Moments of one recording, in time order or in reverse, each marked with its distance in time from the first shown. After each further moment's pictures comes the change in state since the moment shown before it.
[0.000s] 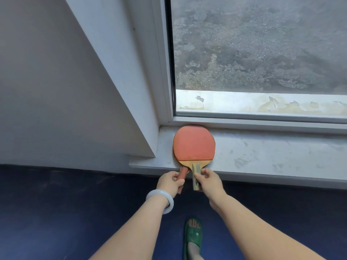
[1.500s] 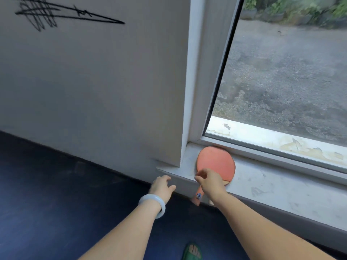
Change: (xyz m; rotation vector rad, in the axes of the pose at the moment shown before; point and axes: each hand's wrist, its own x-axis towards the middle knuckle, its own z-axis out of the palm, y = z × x) left_hand -0.065 -0.015 -0.083 0.197 0.286 0.013; right_hand -0.049 -0.093 0.036 -0.624 -0.122 -0.372
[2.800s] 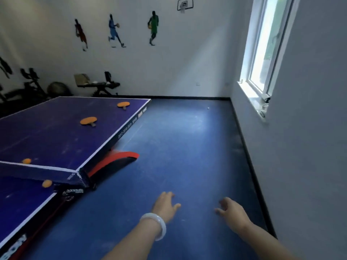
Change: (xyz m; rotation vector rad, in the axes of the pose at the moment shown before) left_hand -0.280 -0.606 -0.444 -0.458 0.916 -0.851; right_hand -0.242 -0.577 0.616 -0.658 -0.897 -1.112
